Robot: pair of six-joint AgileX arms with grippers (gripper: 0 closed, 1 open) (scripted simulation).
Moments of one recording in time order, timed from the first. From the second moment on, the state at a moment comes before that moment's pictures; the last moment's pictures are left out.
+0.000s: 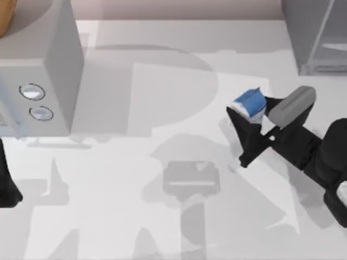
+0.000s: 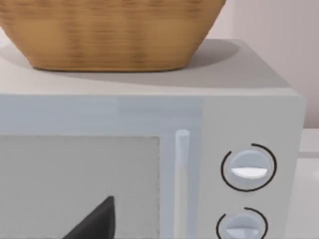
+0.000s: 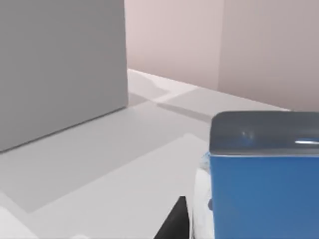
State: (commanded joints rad) left arm 0.00 0.00 0.00 0.00 0.00 0.00; right arm 0.36 2.15 0.54 1.62 -0.36 0.02
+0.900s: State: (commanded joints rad) left arm 0.00 0.00 0.00 0.00 0.00 0.00; right arm 0.42 2.33 0.76 1.58 -0.32 0.01
